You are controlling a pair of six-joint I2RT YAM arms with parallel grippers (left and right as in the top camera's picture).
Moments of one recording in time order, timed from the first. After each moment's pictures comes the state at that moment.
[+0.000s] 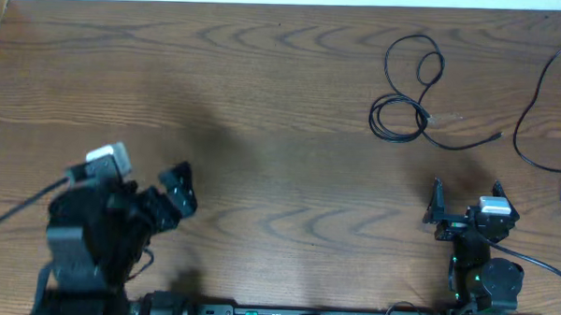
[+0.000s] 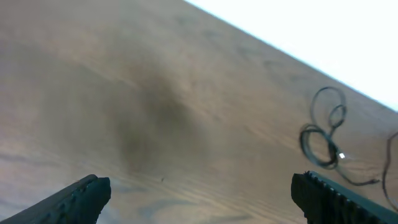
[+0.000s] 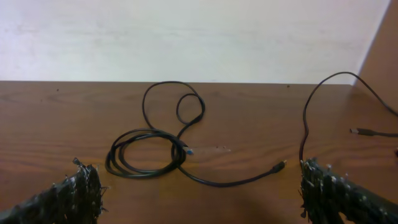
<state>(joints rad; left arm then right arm) 0.02 0.63 1.05 -1.03 0.12 -0.44 -0.01 0.01 0.01 -0.07 0.04 -0.02</state>
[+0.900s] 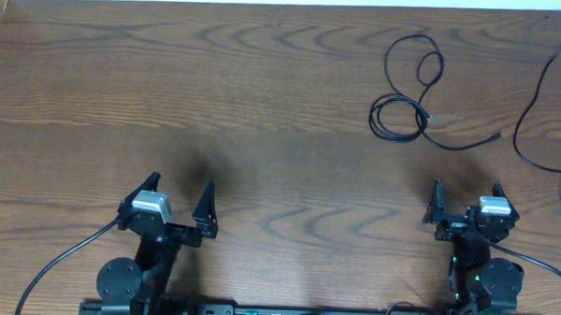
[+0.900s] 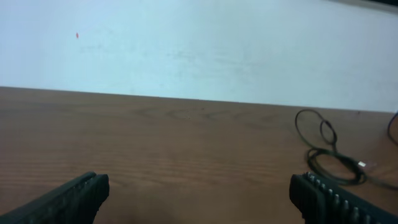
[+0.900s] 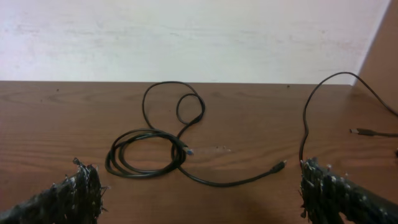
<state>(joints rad) 0.01 0.01 0.29 -0.34 0.24 -0.15 -0.01 0.01 0.01 -0.07 0.04 -0.02</state>
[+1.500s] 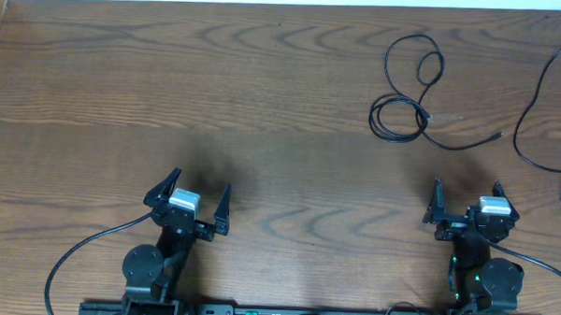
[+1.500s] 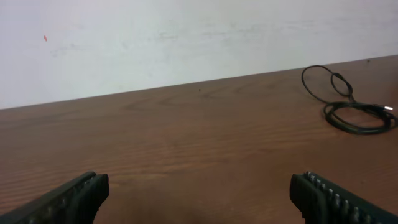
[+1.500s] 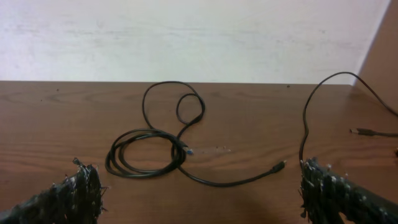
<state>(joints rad) -0.06 0.01 0.03 -0.10 0.23 0.05 -0.01 0.01 0.01 -0.07 0.04 -0.02</state>
